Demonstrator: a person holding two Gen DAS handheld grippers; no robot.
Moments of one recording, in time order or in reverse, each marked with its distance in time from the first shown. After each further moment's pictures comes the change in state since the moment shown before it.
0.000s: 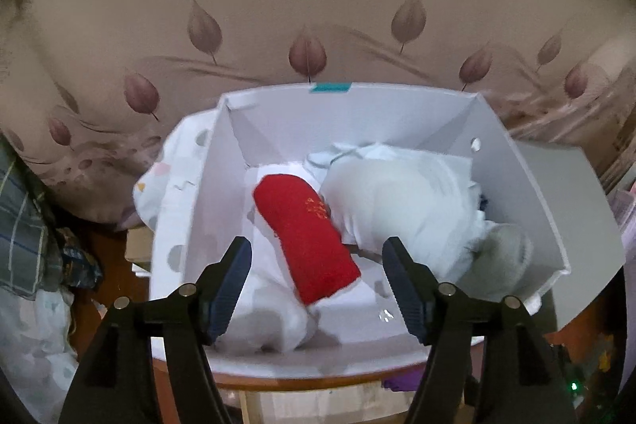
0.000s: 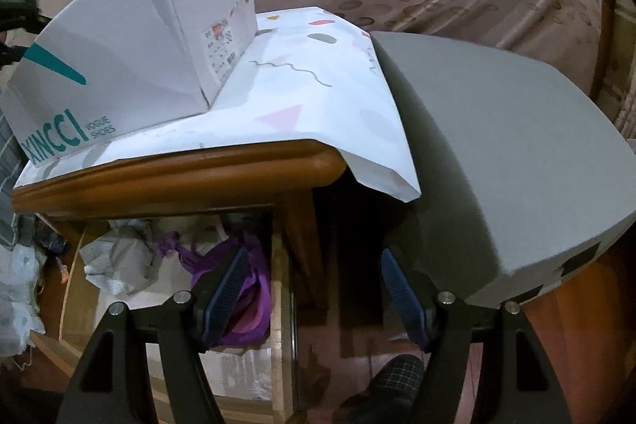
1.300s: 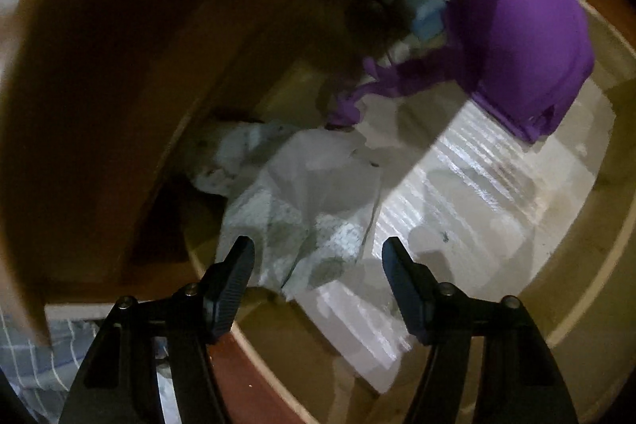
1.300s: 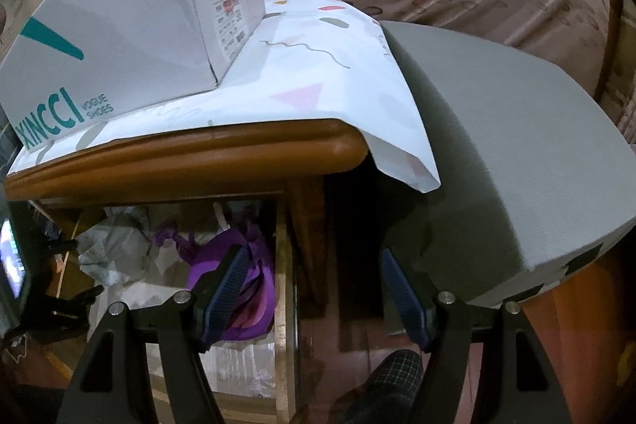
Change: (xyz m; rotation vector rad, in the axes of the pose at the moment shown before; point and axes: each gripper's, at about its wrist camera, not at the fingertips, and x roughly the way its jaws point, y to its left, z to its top) left arm 0.182 -0.027 -0.260 0.776 0.277 0.171; right arm 0.011 0.014 -0.003 -0.038 0.037 -0.014
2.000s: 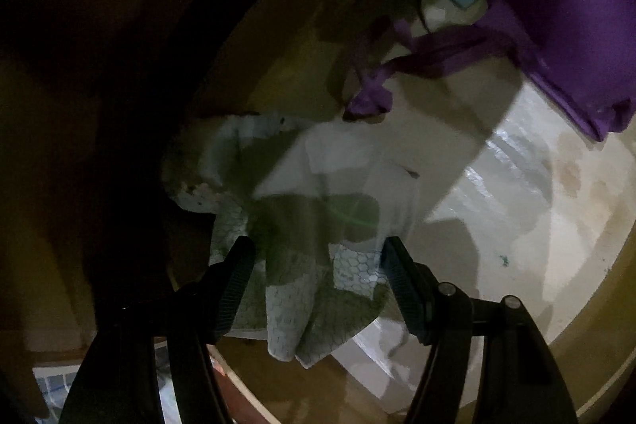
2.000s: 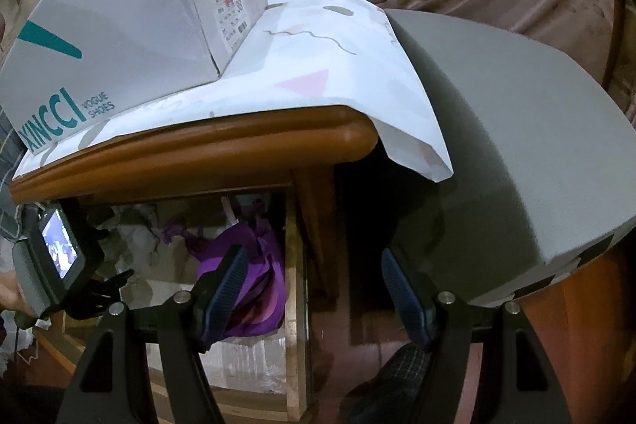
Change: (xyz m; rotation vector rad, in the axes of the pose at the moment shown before) left arm 0.047 0.010 0.014 0.050 0.057 0.014; right arm 0.005 0.000 -0.001 0.034 0.033 0.037
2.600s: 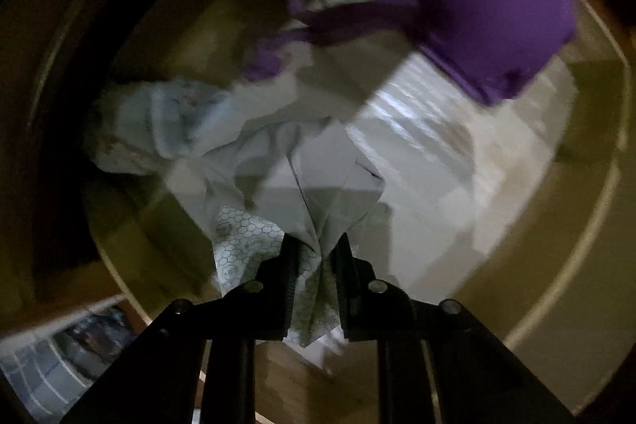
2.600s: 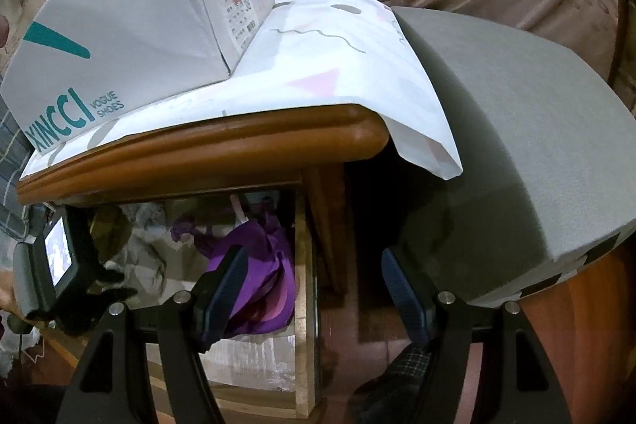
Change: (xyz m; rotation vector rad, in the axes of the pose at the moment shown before) left arm -0.023 -0.005 0.001 -0.008 0.102 -0.345; right arm -0.001 0.002 0.000 -0.005 0.006 0.028
